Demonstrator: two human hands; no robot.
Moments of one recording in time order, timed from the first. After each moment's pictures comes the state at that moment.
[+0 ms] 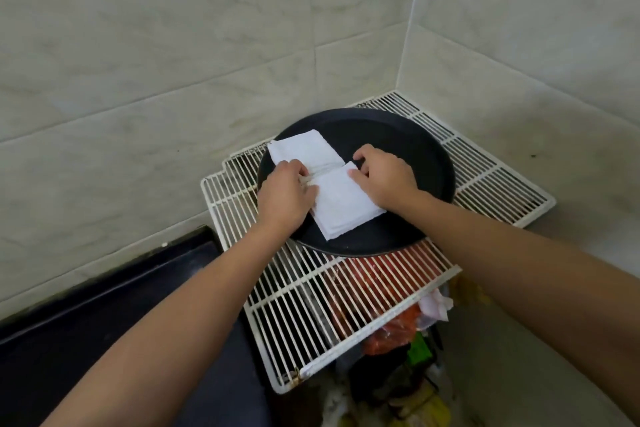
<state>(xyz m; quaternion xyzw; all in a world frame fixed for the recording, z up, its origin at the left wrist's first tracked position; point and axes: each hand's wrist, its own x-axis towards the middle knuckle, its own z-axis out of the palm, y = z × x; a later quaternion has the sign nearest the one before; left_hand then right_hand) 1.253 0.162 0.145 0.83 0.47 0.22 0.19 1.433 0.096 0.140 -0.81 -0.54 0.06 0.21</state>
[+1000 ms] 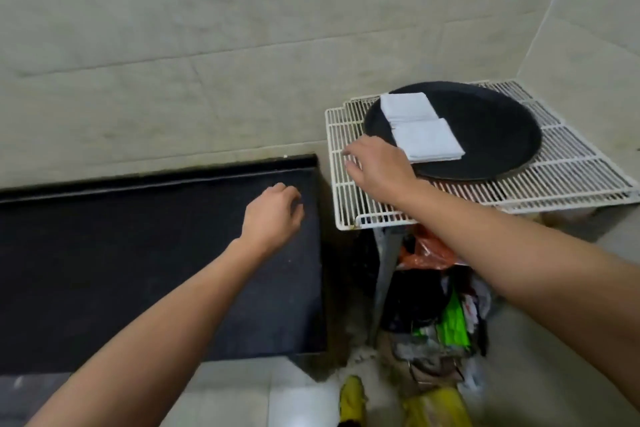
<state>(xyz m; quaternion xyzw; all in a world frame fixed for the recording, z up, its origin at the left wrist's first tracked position) 1.049 -0.040 0.142 0.80 0.58 0.16 0.03 1.273 -0.007 0.170 -0.57 -0.79 0.01 0.23</state>
